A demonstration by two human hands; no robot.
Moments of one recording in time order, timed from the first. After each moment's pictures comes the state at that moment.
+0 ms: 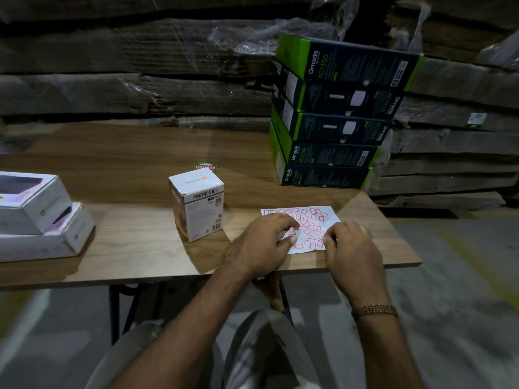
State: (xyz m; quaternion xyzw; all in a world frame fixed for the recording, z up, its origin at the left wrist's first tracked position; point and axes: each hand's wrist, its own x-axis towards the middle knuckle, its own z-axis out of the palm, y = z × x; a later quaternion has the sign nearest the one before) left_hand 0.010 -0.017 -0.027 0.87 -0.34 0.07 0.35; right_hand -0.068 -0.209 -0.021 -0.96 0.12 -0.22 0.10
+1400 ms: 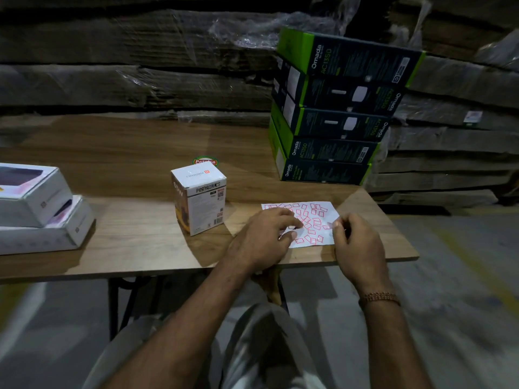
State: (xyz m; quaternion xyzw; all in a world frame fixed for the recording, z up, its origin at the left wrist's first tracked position) left_hand 0.008 -0.015 -0.024 0.88 -0.33 0.05 0.34; right_hand -0.063 -0.220 -0.024 -0.91 0.16 -0.25 0.27
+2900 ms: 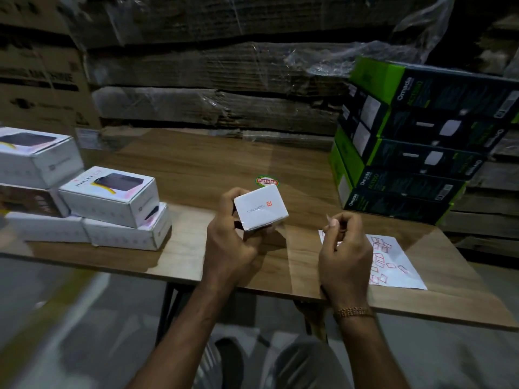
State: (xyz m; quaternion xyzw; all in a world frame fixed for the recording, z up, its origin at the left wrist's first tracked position) left_hand -0.012 0.119 0.000 0.76 -0.08 0.30 0.56; right_hand -0.006 -0.081 -0.015 -0.82 0.03 -0.42 0.38
